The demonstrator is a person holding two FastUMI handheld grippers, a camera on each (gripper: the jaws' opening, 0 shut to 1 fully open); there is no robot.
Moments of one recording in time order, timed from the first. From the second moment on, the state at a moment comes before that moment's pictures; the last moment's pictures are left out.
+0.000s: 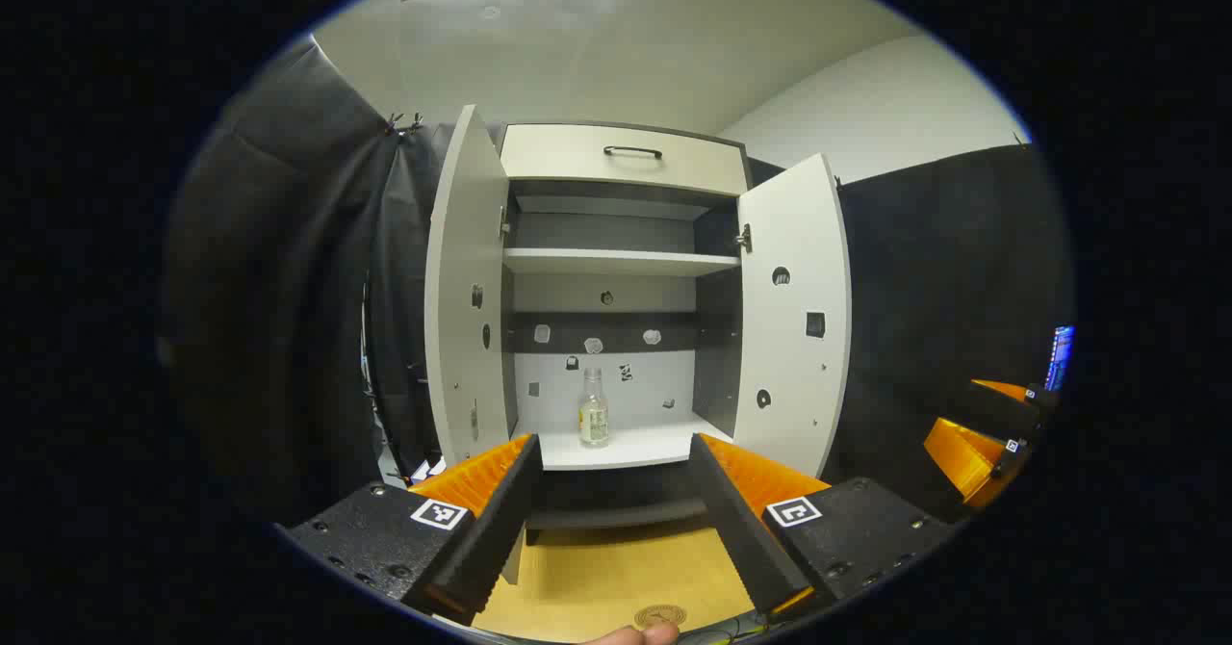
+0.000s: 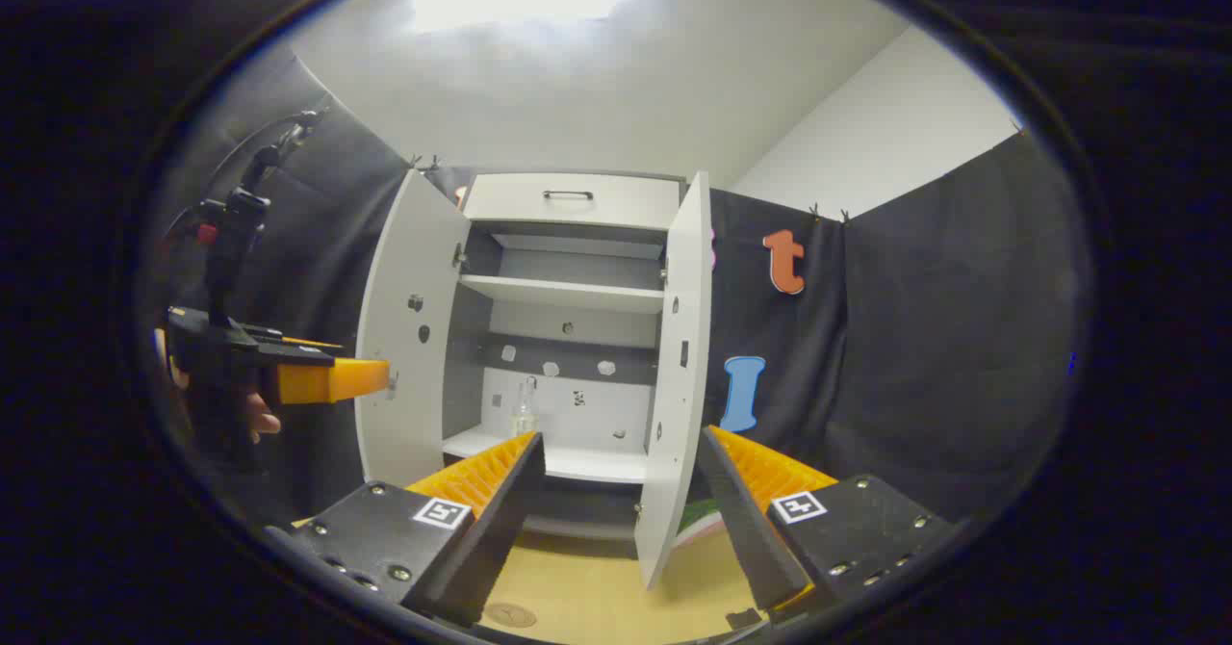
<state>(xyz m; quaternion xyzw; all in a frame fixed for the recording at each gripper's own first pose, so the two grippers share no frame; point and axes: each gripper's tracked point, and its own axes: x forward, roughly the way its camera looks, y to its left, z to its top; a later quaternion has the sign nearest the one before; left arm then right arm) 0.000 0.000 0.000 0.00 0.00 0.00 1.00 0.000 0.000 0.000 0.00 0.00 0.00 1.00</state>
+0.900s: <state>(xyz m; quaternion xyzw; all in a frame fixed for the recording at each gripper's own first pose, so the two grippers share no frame) -0.017 -0.002 -0.009 0.01 0.01 0.04 1.00 -0.016 -0.030 -0.011 0.01 0.02 0.00 1.00</state>
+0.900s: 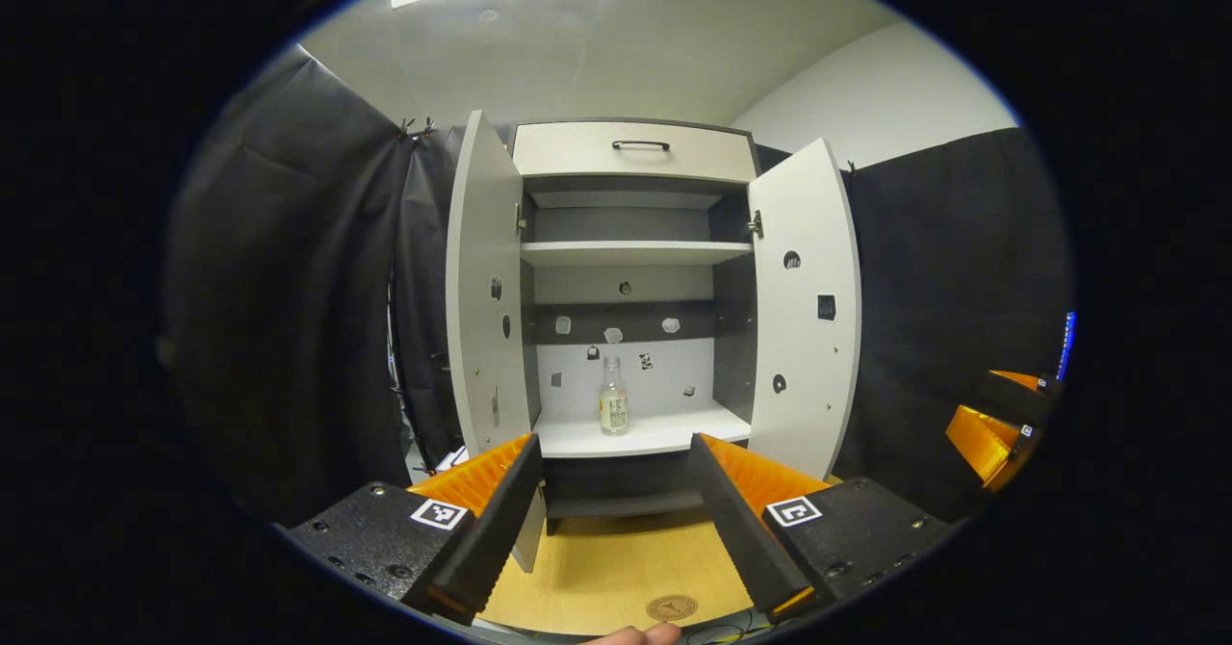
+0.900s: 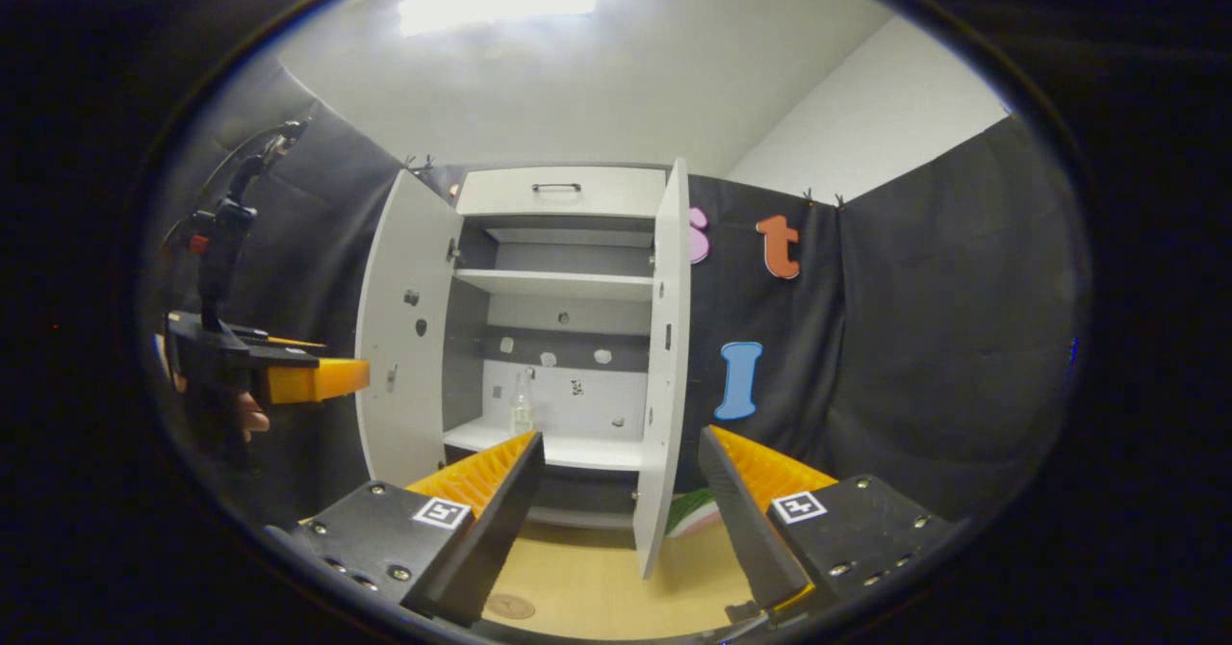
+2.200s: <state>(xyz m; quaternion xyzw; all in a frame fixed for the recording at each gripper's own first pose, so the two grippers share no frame) 0.317 0.031 -0.131 -0.01 0.02 0.03 1.00 0.131 -0.001 -0.037 0.01 -0.01 -0.02 1.00</state>
